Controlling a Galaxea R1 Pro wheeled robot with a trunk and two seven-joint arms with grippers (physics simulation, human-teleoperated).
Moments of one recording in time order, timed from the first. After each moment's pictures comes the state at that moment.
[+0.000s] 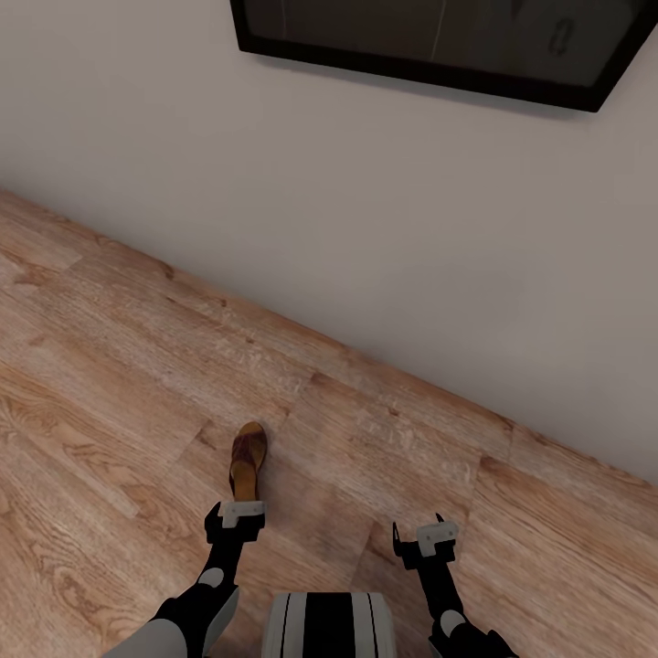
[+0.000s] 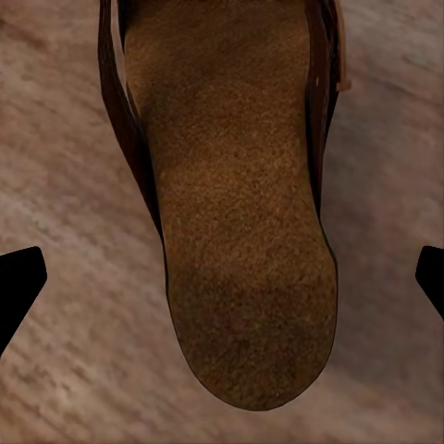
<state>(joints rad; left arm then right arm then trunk) -0.59 -0.09 0.00 -0.25 -0.11 -0.45 0.22 -0.52 0.06 0.19 -0.21 0.21 -0.61 -0.33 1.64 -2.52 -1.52</state>
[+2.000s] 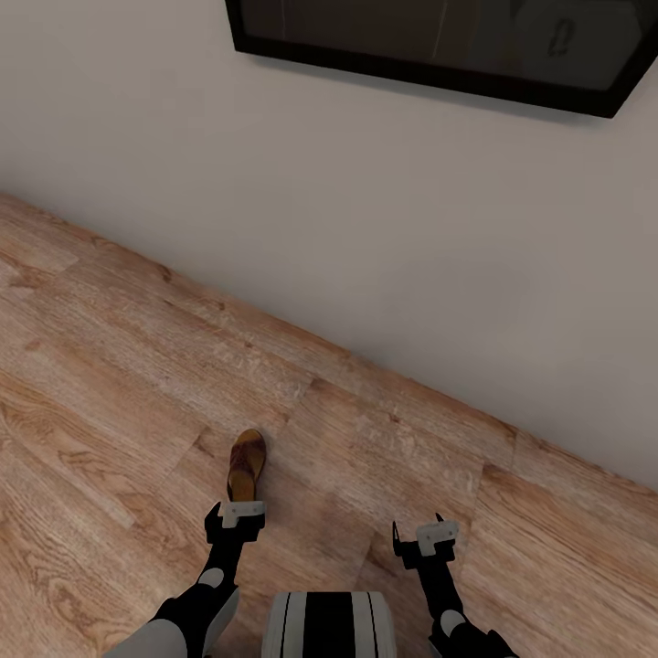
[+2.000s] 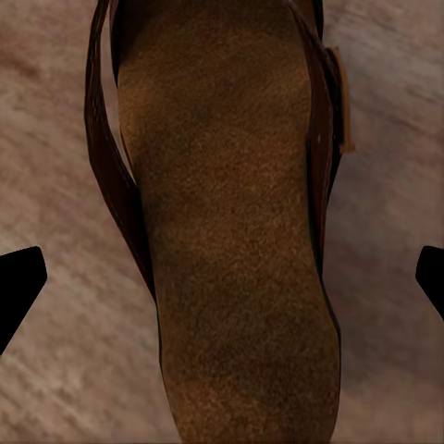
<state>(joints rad) -0.59 -0.09 0.00 -0.25 -0.11 -0.45 0.22 -0.52 0.06 0.19 -0.21 0.21 -0.61 -0.33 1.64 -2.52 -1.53</state>
